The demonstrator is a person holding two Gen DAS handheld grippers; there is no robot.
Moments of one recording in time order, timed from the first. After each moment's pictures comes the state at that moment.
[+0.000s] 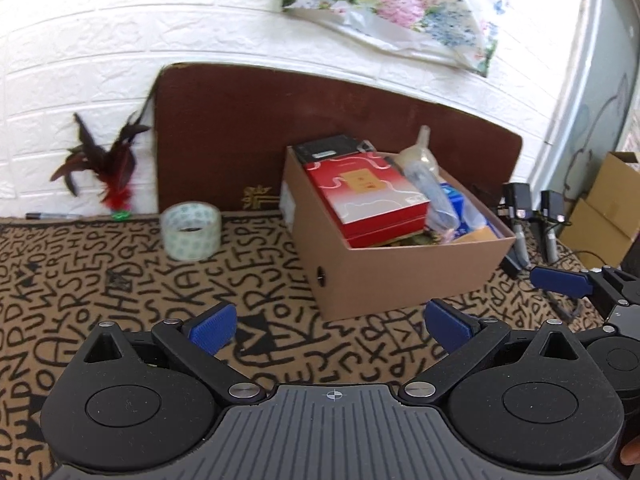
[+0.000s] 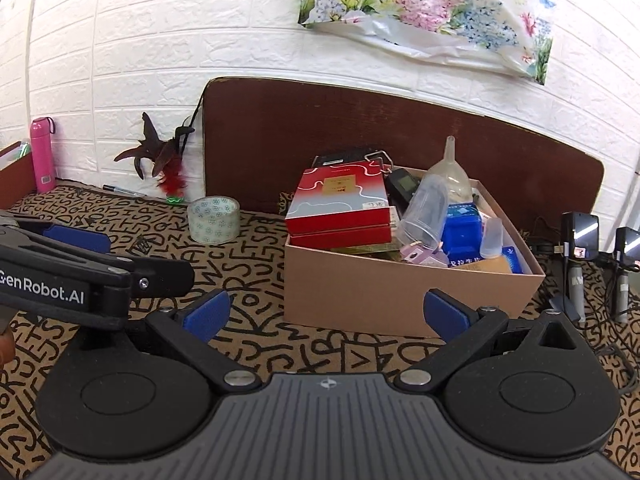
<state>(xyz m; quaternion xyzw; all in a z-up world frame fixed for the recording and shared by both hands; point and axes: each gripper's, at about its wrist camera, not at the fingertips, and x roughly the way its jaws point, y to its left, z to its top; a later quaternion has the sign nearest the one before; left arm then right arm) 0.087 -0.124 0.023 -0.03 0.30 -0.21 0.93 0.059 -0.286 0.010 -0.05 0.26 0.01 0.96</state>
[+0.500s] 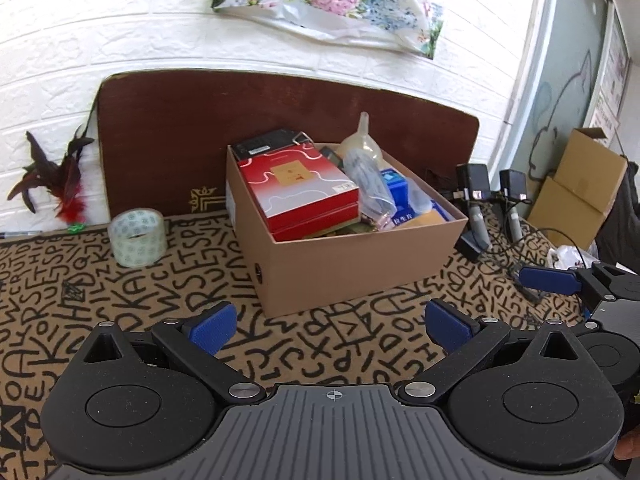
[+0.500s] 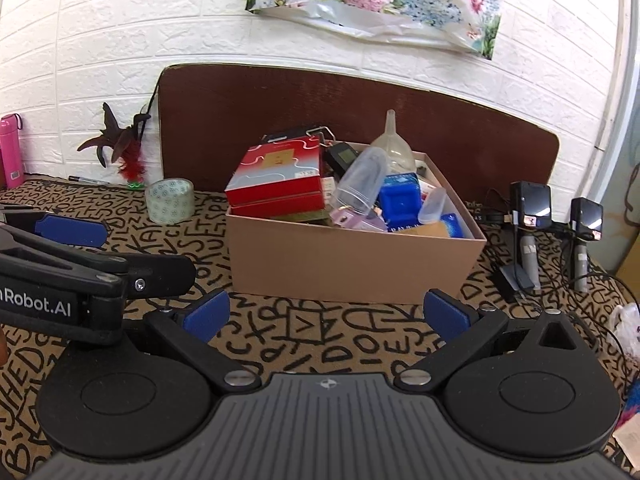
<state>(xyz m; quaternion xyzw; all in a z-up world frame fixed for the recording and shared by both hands) 0.072 -0.166 0.025 -0.01 0.30 -0.26 0.92 0.036 -0.320 0.008 -0.04 0.28 -0.04 0.96</state>
